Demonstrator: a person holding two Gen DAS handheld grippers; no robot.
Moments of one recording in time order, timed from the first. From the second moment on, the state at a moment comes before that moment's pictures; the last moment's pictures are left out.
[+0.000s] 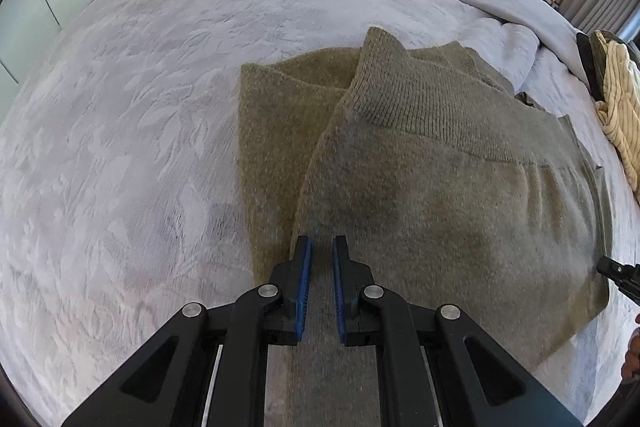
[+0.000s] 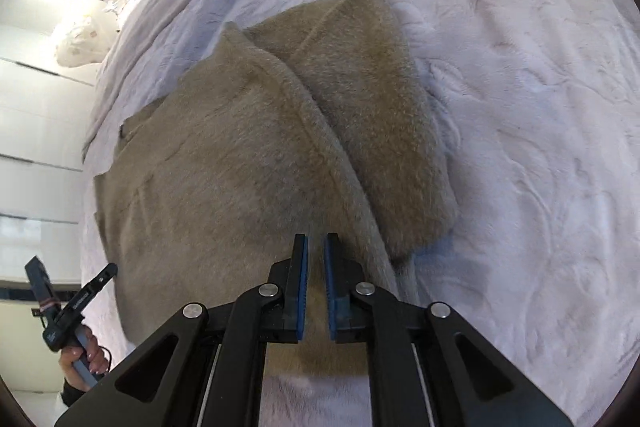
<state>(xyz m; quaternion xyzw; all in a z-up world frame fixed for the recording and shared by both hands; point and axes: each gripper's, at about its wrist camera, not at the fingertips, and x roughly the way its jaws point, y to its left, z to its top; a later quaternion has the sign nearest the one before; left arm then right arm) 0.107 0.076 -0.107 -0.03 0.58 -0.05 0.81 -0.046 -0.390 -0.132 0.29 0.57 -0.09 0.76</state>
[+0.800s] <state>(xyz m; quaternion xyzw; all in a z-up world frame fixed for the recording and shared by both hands) 0.063 0.082 -0.105 -0.04 0.62 -0.04 0.78 -0.066 -0.309 -0.142 0.31 0.61 -0.03 0.73</state>
